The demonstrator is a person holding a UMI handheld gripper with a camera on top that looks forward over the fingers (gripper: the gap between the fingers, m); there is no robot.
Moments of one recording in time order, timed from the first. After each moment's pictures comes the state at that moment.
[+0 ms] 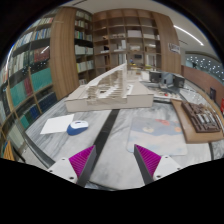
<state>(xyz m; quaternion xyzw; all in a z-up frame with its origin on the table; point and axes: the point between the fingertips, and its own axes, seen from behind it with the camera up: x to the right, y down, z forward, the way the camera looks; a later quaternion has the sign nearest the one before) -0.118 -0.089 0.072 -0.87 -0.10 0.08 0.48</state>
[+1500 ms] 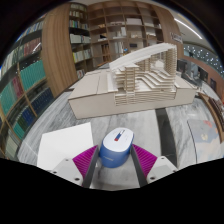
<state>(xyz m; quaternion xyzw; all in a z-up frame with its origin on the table) -0.337 0.058 -0.015 -0.90 -0.06 0.08 0.42</state>
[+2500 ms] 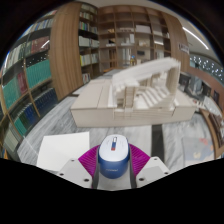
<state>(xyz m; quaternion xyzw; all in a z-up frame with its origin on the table) -0.322 0.074 0.025 -0.88 -0.11 0.07 0.45</state>
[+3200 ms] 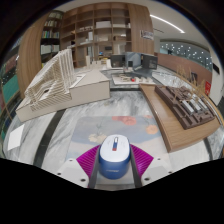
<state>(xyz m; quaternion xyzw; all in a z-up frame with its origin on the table) 0.037 0.046 -0.011 -0.90 0.03 0.00 0.44</state>
